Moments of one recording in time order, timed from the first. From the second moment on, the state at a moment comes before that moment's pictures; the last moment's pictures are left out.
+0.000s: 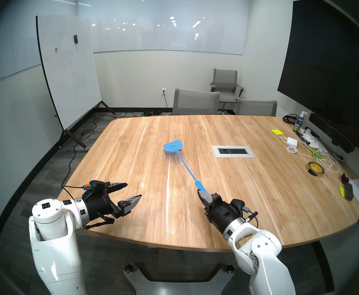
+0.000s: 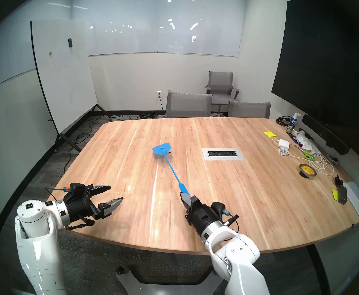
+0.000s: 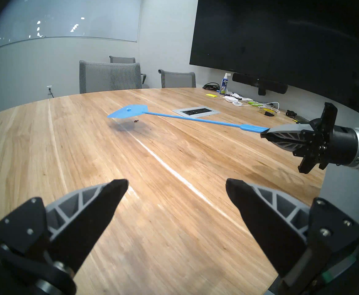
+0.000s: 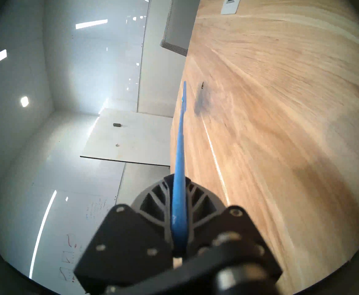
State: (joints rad) left arm 1.73 -1.65 -2.12 -1.96 0.25 0.40 -1.35; right arm -1.99 -1.54 1.47 -2.03 1.35 0.42 -0.10
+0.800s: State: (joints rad) left arm 1.73 -1.65 -2.12 -1.96 0.25 0.40 -1.35; right arm -2.05 -1.45 1.47 -2.27 1.34 0.34 -0.22
